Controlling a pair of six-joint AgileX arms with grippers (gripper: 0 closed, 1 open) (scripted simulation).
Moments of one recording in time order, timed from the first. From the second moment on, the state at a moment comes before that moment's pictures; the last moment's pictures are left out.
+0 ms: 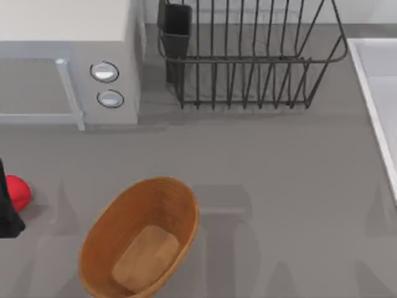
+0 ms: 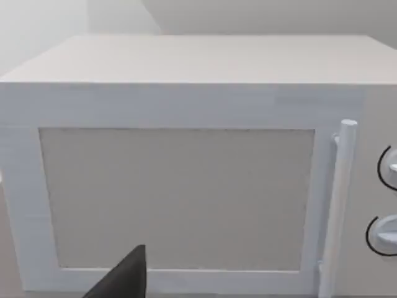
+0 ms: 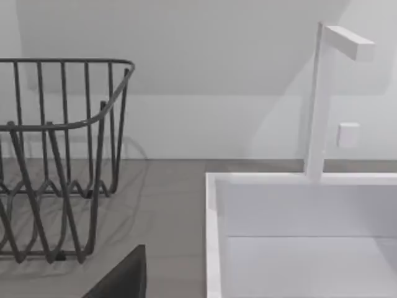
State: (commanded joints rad) left arm 0.00 0.00 0.00 0.00 0.00 0.00; right arm 0.00 0.00 0.00 0.00 0.00 0.00
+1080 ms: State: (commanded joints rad) left arm -0.05 1.22 0.82 -0.71 -0.10 0.44; right arm 0.00 0.00 0.00 0.00 0.00 0.00
